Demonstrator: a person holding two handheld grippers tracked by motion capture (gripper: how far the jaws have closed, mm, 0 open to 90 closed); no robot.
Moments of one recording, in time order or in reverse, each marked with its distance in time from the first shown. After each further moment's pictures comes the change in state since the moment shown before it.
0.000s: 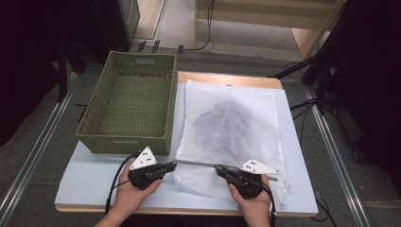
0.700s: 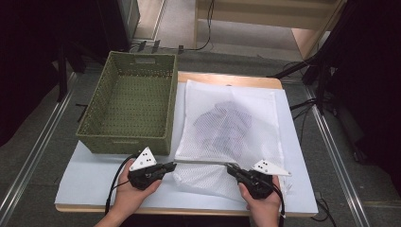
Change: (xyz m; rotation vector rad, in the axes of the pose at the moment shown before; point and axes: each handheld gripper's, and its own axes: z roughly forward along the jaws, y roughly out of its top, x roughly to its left) left arm -0.001 0.000 -0.001 -0.004 0.005 0.017; right arm -0.014 0.000 -0.022 -0.033 -0.066 0.024
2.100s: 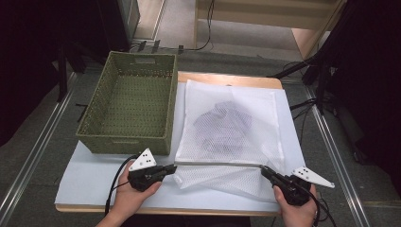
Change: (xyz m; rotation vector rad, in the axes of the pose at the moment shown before) left arm -0.001 -0.002 -0.001 0.014 -0.038 -0.024; right arm -0.056 -0.013 -0.071 -0.057 -0.148 0.102
